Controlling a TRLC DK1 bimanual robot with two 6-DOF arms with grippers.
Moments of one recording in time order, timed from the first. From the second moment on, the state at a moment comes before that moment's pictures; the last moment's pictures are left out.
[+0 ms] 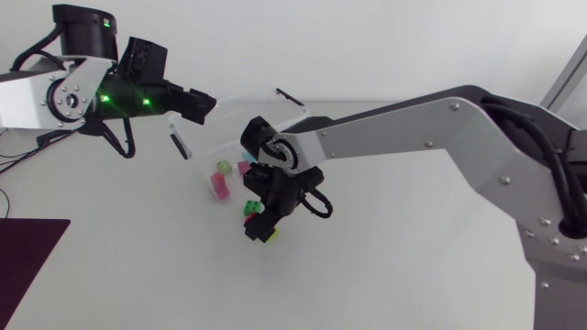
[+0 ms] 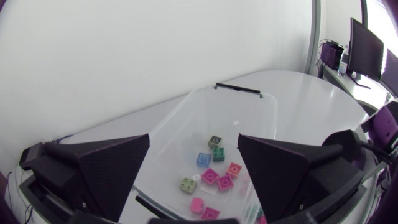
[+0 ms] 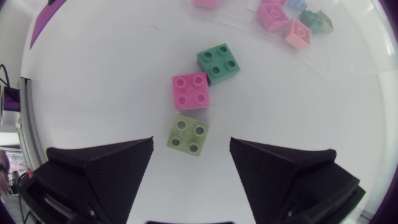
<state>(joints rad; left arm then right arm) -0.16 1.55 1.13 -0.02 0.22 0.22 0.77 2.17 1.55 -0.69 -0.09 -0.16</state>
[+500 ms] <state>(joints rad) -0.17 1.34 0.84 -0.12 0.22 0.34 0.79 2.22 1.59 -0.72 -0.09 -0.16</state>
